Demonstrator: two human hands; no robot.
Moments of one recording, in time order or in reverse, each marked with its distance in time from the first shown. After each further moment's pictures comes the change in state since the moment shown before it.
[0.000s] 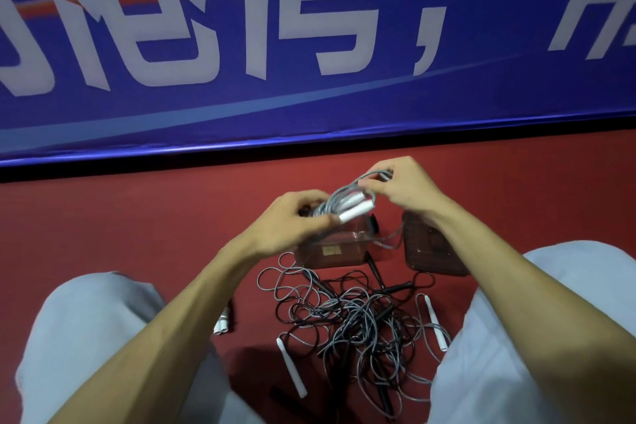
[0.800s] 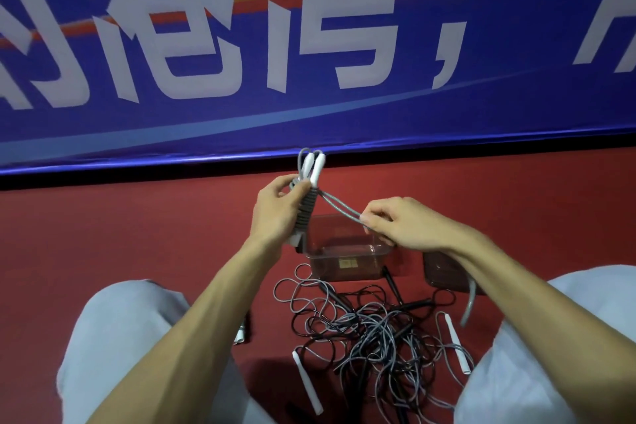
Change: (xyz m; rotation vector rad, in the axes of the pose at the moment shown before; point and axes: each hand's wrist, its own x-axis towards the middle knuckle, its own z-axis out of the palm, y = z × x) left_hand 0.008 -0.008 -0.022 -0.340 0.671 -0.228; right_hand -0.022 -0.025 0.013 -0.258 -0.400 -0.115
